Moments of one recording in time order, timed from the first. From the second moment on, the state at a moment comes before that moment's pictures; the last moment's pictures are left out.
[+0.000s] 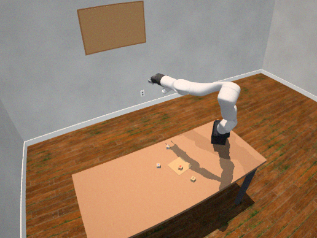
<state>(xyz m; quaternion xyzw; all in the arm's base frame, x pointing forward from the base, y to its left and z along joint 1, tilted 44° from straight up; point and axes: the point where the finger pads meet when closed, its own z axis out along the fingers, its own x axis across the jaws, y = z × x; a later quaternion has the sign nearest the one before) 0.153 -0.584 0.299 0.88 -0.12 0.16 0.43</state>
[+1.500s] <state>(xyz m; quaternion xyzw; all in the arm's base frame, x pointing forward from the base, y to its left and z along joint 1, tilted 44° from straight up) 0.300 -0.481 0.250 0.91 0.01 0.24 0.34</state>
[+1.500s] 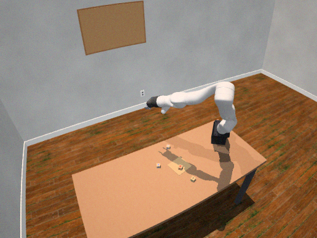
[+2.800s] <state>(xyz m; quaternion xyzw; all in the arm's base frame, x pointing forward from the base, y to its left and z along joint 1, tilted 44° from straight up) 0.332 -0.448 0.239 0.91 0.04 0.26 0.31</state>
